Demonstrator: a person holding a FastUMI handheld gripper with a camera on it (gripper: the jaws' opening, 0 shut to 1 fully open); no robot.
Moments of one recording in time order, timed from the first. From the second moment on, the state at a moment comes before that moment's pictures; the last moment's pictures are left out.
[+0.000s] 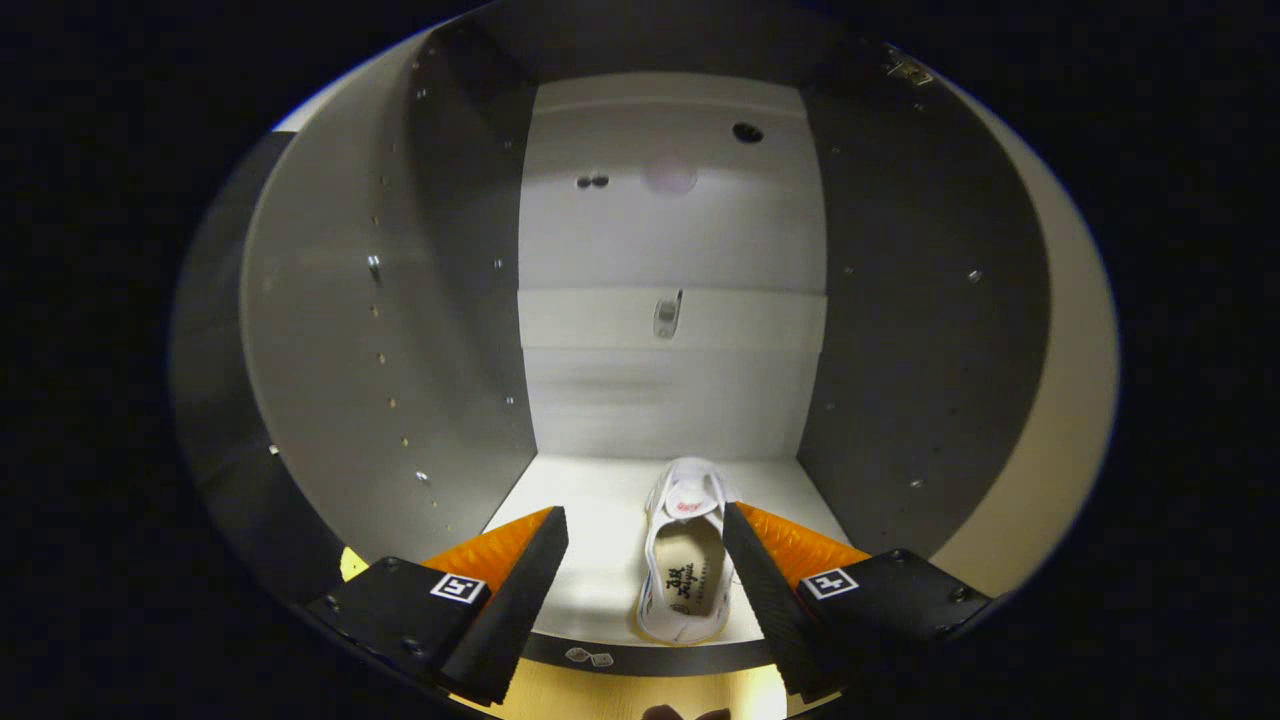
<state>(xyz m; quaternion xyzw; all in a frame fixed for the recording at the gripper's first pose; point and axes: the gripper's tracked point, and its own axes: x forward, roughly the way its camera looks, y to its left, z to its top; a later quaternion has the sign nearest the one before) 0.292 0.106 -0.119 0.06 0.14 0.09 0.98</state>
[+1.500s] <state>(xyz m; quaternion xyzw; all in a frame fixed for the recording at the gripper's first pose) -0.103 -0.214 -0.065 0.09 0.06 -0.18 0.98</state>
